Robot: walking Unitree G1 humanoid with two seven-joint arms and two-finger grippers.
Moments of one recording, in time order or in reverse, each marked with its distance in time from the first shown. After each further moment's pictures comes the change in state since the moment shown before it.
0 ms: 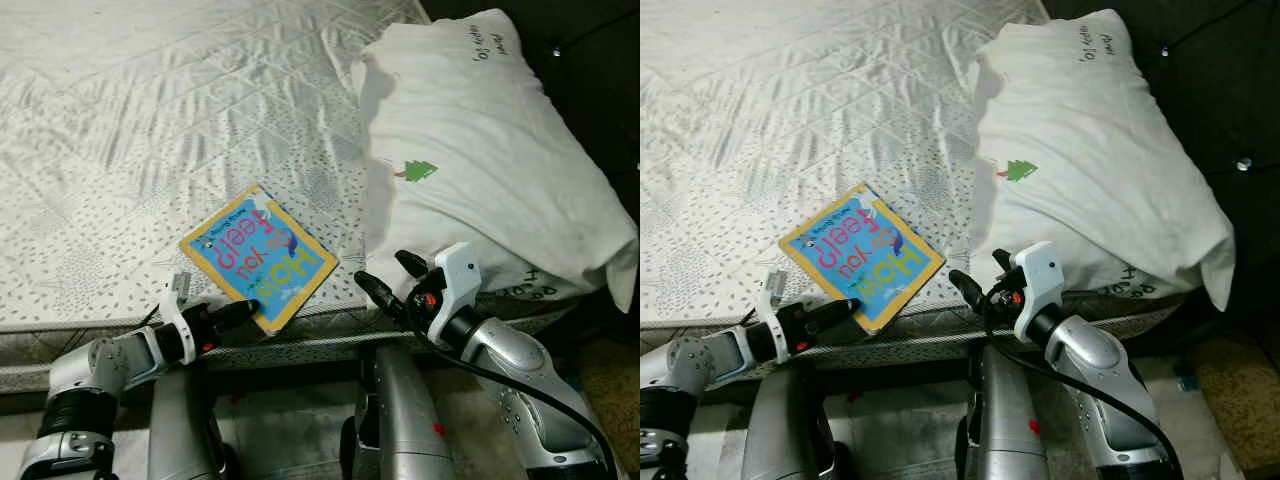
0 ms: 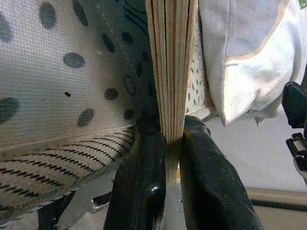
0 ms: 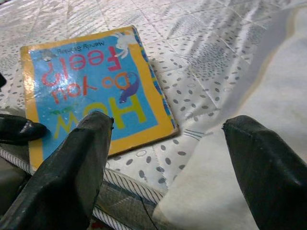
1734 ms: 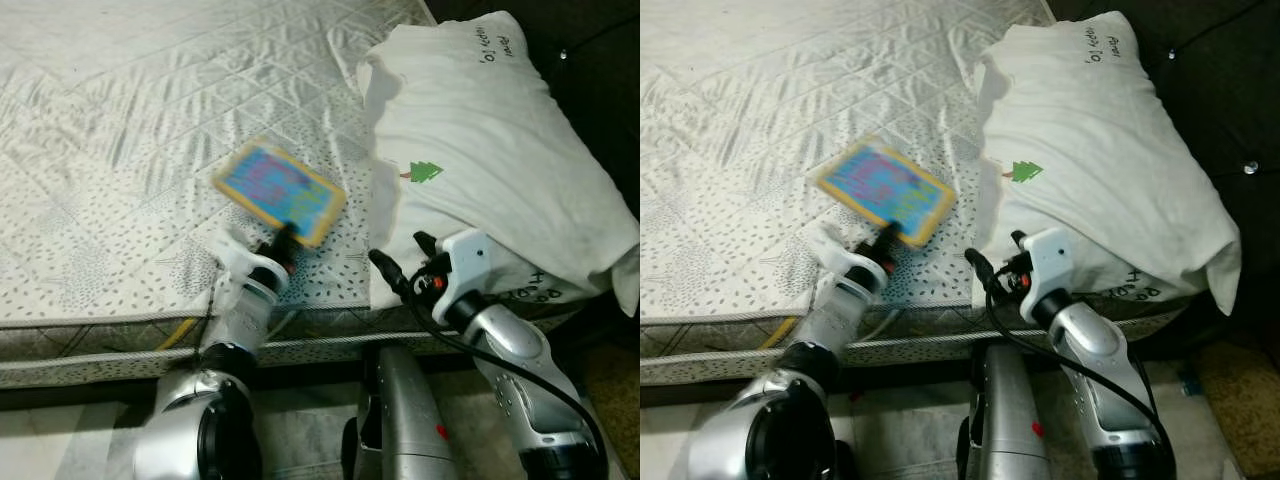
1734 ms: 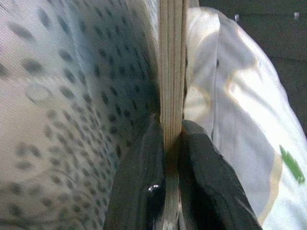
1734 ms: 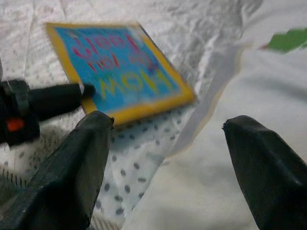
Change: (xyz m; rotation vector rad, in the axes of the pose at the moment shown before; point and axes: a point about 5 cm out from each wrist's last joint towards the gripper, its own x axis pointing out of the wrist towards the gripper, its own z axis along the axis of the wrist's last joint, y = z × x) left arm 0.124 -0.064 0.014 -0.131 -0.631 0.100; right arm 0.010 -0.016 0.011 -0.084 -0.082 -0.132
